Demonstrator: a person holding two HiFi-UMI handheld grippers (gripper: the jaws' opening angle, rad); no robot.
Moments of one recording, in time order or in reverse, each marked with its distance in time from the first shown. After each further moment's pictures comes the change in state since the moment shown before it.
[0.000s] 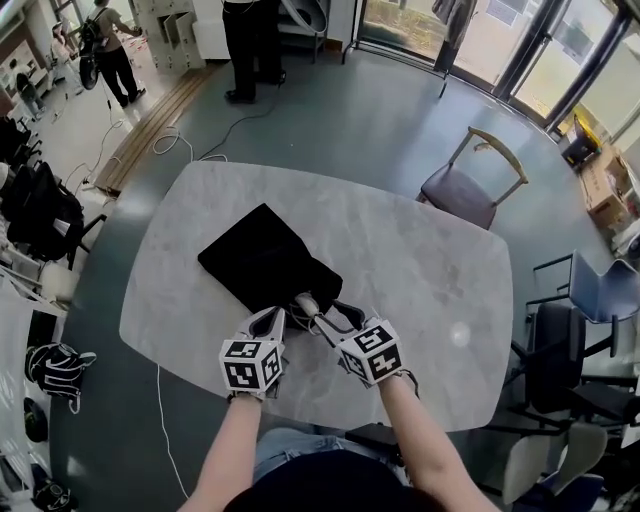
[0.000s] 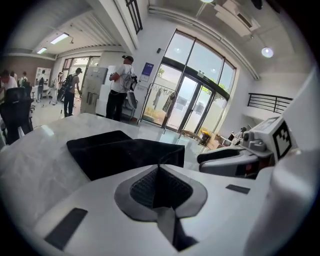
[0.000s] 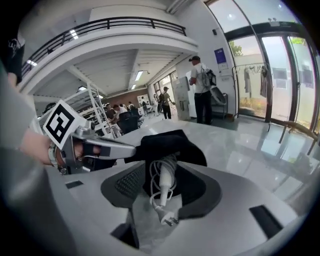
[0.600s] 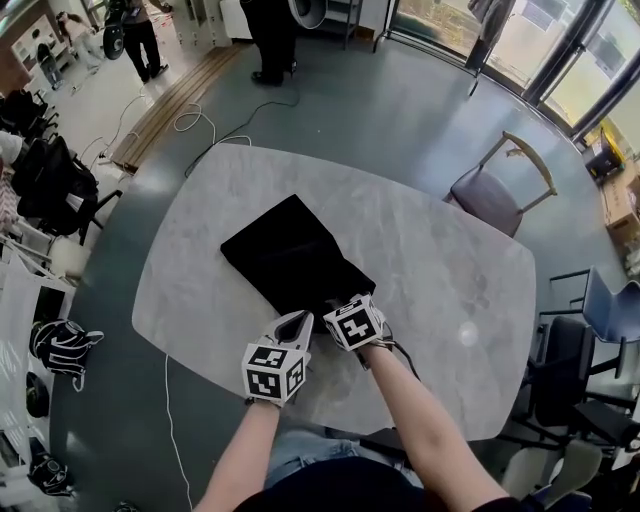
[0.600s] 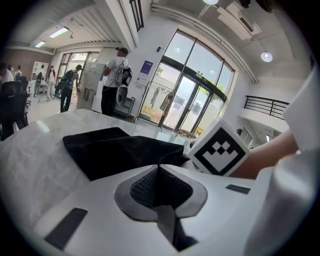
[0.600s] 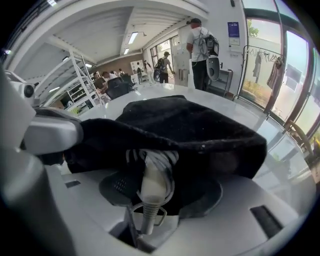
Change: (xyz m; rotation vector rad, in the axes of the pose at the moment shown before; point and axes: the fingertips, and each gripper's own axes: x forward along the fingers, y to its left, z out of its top) left arm -0.002 -0.003 -0.005 -0.017 0.014 -0.052; right arm 0.106 -0.016 -0.042 -0.048 0.374 -0.093
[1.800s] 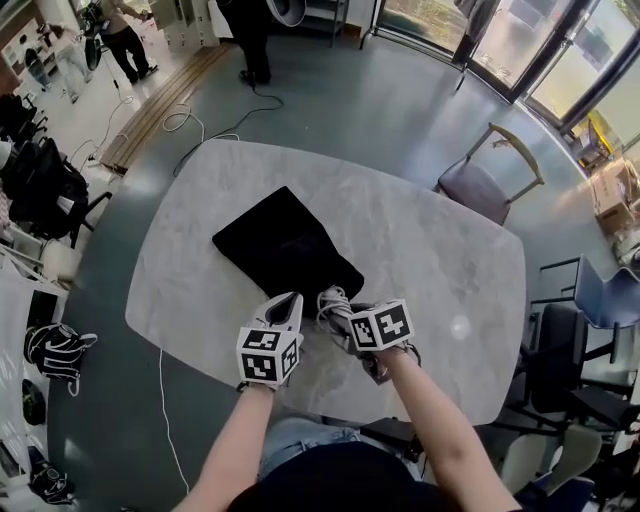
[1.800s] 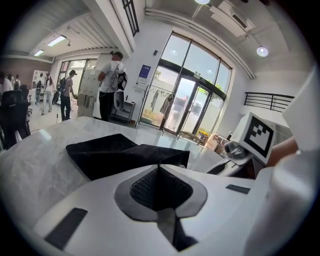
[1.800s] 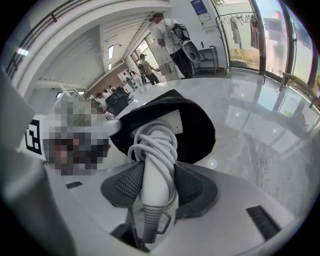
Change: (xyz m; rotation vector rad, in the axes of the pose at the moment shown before) left arm 0.000 0.014 0.011 0.051 -0.039 0.034; right arm -0.064 0.017 -0.035 0.312 0.036 0.172
